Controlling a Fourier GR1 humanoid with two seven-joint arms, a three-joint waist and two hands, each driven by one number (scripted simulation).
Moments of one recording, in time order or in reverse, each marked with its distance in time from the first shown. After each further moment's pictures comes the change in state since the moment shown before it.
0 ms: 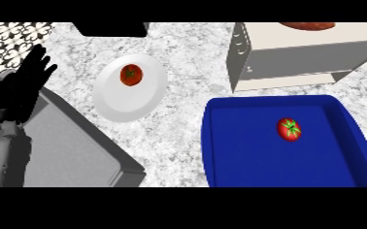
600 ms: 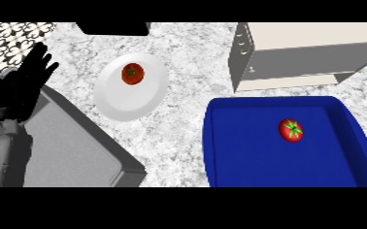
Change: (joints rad) left arm -0.009 0.010 -0.017 0.007 0.012 0.006 -0.012; right arm 0.081 -0.088 0.137 -0.167 0.087 0.097 -0.002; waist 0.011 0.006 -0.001
